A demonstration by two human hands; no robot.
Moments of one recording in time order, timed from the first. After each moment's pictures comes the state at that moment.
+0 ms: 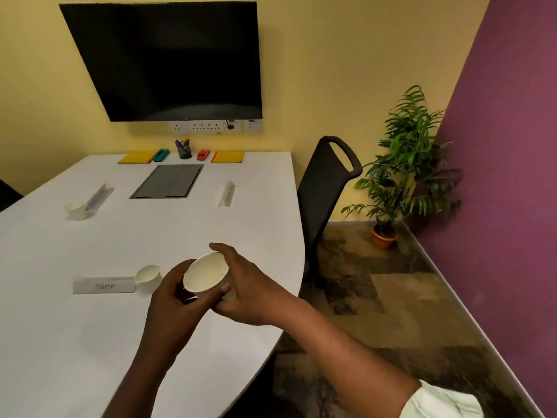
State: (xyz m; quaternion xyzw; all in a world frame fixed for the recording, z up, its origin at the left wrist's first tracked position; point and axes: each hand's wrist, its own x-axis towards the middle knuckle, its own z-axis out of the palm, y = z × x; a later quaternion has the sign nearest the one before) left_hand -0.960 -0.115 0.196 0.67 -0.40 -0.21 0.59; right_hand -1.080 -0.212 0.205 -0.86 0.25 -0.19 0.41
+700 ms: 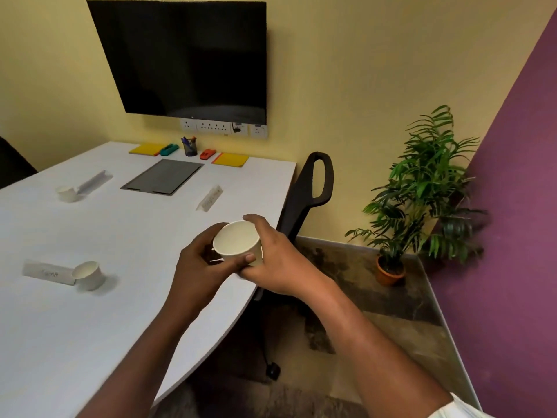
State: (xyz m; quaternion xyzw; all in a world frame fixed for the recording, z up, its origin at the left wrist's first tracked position) left_hand -1.157 -0.343 0.221 0.63 -0.42 -0.16 0.63; right_hand -1.275 -0.452 0.239 -0.88 0.22 -0.19 0.39
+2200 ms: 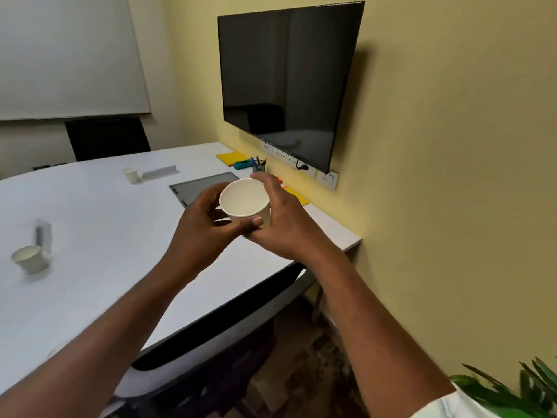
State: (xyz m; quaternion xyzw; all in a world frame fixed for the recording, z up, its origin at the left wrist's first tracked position) left_hand -1.123 -0.914 0.284 0.74 -0.22 0.09 0.63; right_hand -1.142 -1.069 0.297 -0.91 -0.12 -0.17 0.36
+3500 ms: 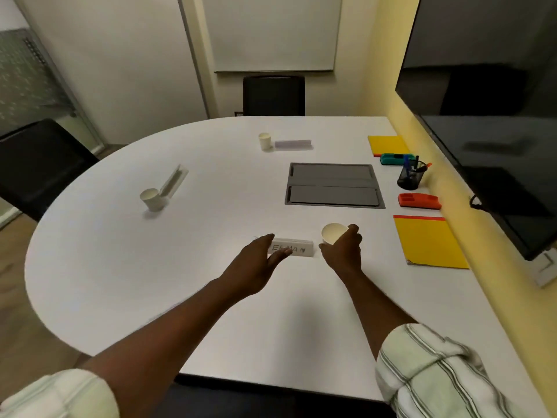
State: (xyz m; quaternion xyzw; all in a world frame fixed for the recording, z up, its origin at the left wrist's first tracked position) left_hand -0.829 -1.021 0.139 0.94 0.14 0.03 0.32; right_hand -0.674 -1.168 0.055 -0.90 0.01 0.04 0.43
